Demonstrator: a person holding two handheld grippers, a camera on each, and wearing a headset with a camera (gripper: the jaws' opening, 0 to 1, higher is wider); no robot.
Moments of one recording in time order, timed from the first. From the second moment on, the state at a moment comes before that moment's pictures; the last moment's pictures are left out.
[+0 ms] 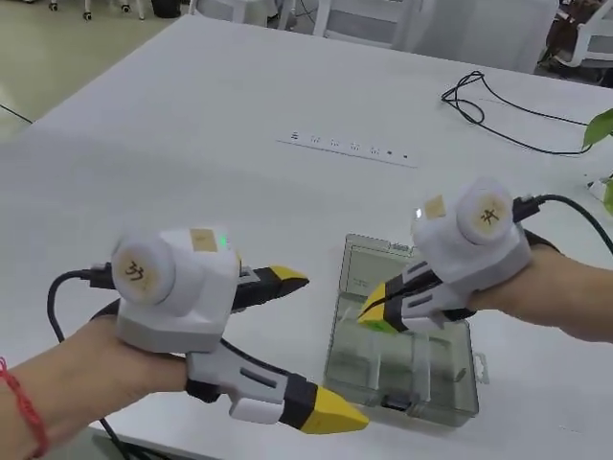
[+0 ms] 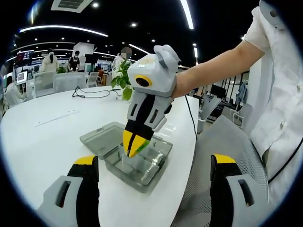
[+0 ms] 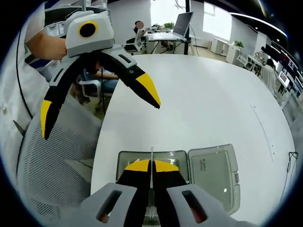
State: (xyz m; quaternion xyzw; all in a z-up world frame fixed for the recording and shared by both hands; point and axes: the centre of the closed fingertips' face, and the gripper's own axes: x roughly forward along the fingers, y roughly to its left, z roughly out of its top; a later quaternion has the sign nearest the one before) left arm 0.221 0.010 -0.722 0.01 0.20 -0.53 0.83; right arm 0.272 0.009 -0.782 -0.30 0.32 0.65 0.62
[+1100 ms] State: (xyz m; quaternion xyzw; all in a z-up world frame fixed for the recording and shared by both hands) left arm 0.219 0.014 -0.726 0.00 0.20 -0.53 0.83; right arm 0.270 0.011 -0.817 -0.34 0.36 0.64 0.59
